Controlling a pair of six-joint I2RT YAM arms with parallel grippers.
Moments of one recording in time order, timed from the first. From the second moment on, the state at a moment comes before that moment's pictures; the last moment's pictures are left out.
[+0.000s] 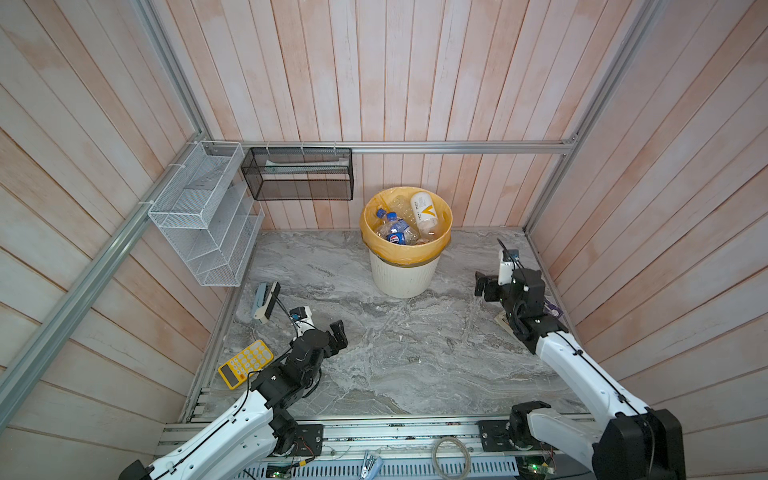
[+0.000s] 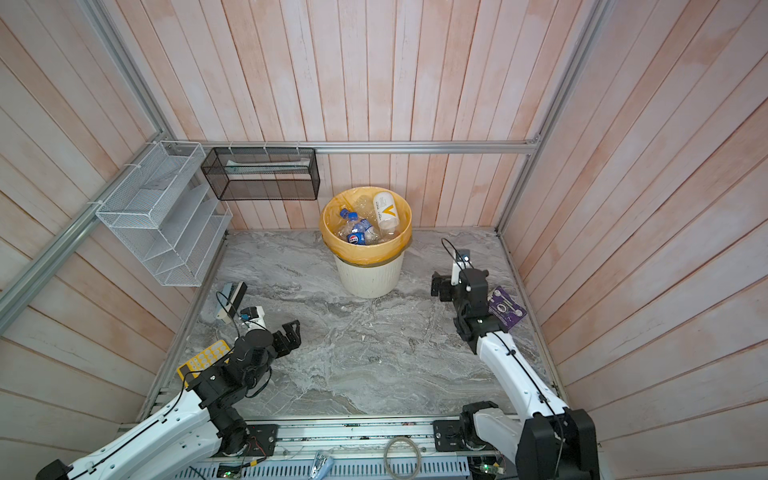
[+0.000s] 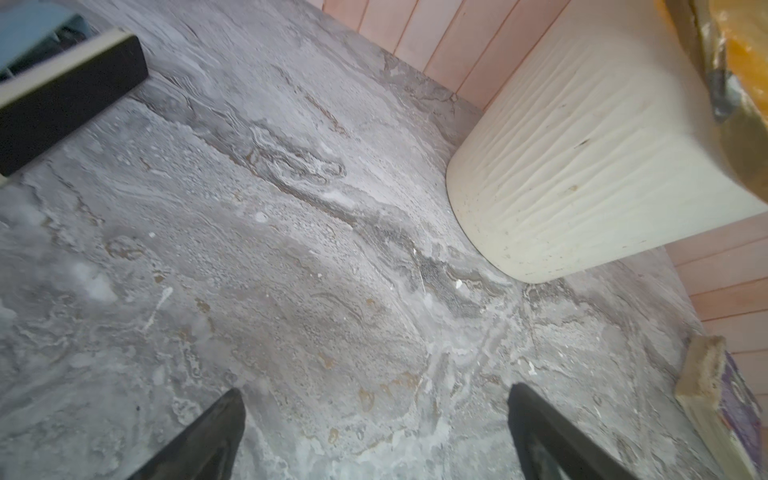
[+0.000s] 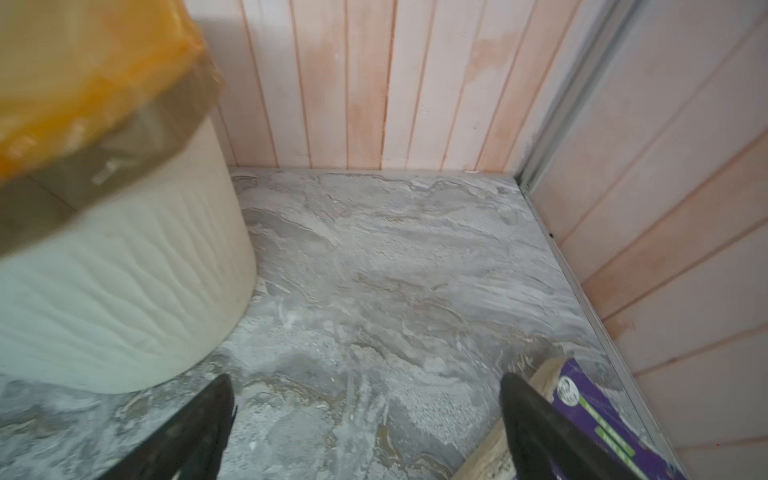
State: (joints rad) left arm -0.67 0.69 0.39 -0.28 -0.47 -0.76; right arm 0.15 1.05 0.57 0.08 0.16 0.06
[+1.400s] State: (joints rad) left arm -0.03 1.52 0.18 1.20 -0.22 -0.03; right arm 0.04 1.54 0.21 1.20 0.11 0.02
